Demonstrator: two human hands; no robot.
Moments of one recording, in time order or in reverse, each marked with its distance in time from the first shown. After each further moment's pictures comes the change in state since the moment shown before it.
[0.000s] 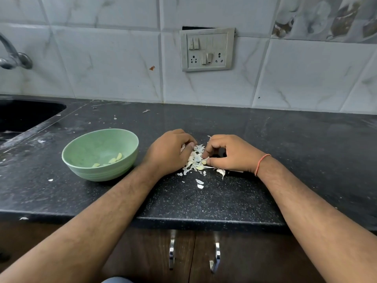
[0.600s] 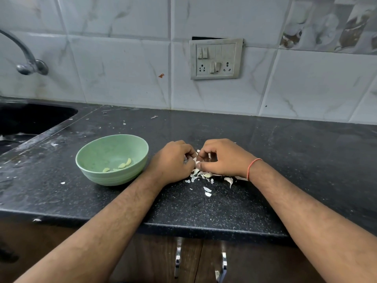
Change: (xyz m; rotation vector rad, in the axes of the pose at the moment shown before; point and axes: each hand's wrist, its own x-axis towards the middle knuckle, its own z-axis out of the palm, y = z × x) left_hand -0.010 -0.008 -0.005 -0.037 -0.101 -0.140; right_hand 0.031 -0.028 0.013 -0.144 0.021 -0.021
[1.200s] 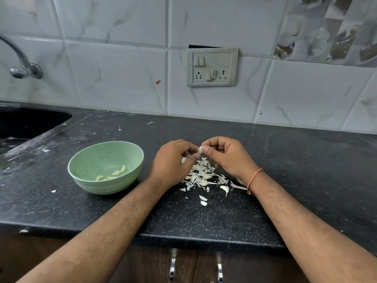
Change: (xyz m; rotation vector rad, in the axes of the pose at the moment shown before) left_hand 0.007 0.015 -0.001 -0.186 0.300 0.119; right_hand -0.007 0.009 0.001 0.754 0.341 0.182
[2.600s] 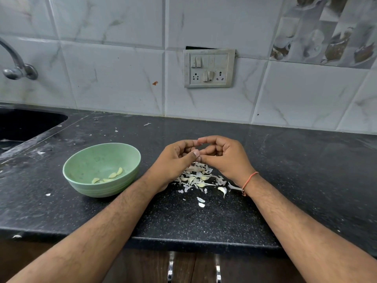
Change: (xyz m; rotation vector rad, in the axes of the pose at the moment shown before) left_hand 0.005 -0.002 0.010 -0.803 -0.236 -0.345; right_hand -0.010 -0.012 0.007 -0.048 0.037 -0.106
